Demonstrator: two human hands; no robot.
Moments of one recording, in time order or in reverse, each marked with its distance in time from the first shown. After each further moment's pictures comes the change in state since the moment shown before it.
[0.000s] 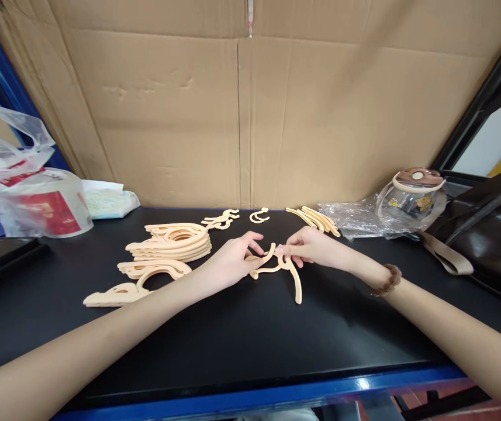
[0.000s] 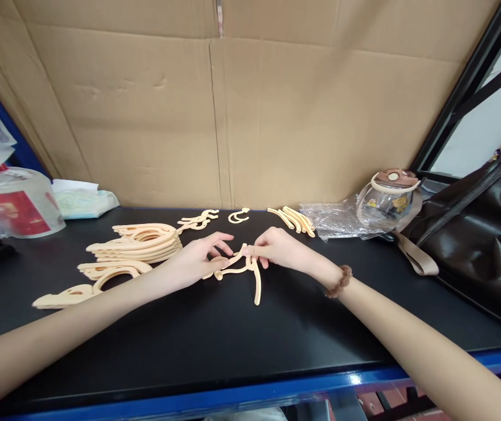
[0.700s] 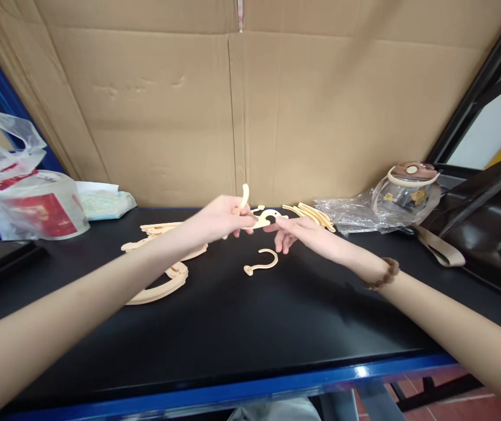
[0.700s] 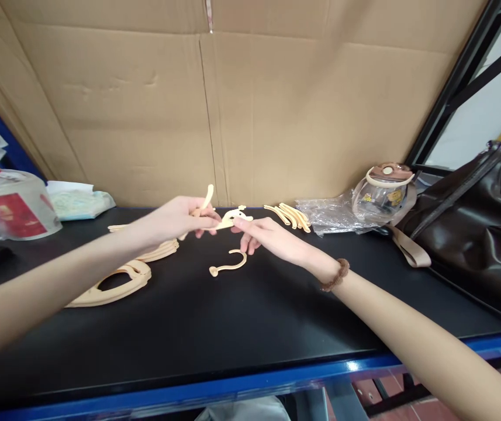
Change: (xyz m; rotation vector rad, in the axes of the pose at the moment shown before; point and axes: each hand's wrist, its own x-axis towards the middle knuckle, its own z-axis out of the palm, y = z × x) left_hand 0.008 0.050 -0.050 0.065 0.055 -0.004; right_hand -0.011 -0.024 0.000 0.315 0.096 -0.163
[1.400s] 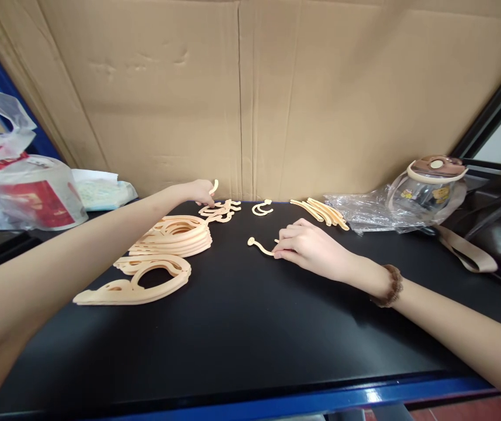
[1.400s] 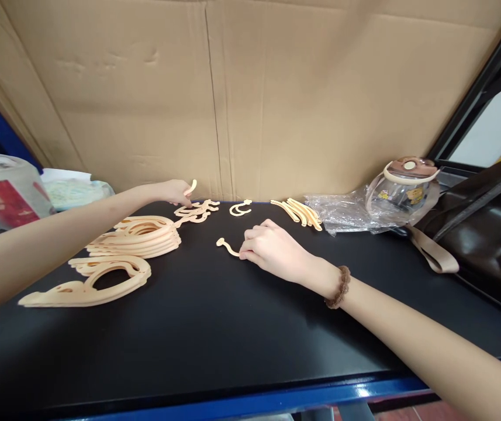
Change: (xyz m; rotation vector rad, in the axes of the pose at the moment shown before) left_hand 0.106 -0.103 -0.071 0.694 -0.115 -0.237; right_hand 0.007 0.022 0.014 -0.989 -0.063 -0.386
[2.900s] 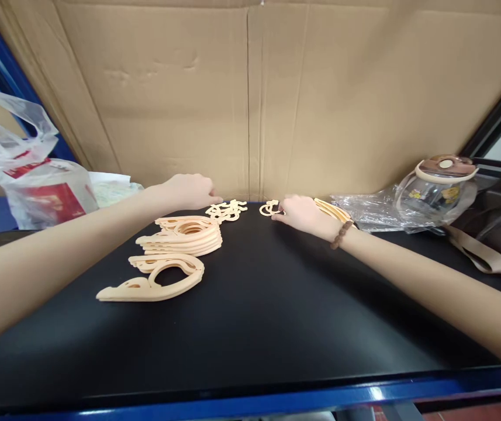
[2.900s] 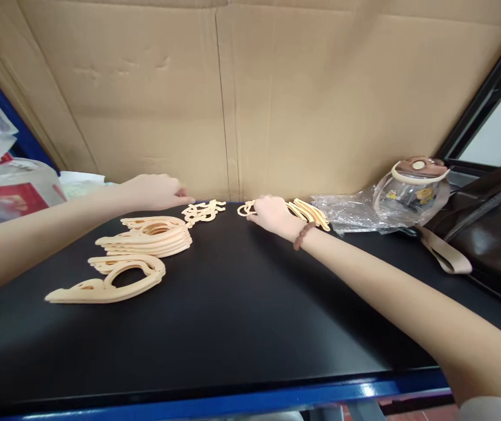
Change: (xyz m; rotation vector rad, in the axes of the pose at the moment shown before) left_hand -0.079 0.019 -0.022 0.432 0.099 -0.044; right_hand 0.073 0.034 -0.001 -0.274 -0.144 0.464
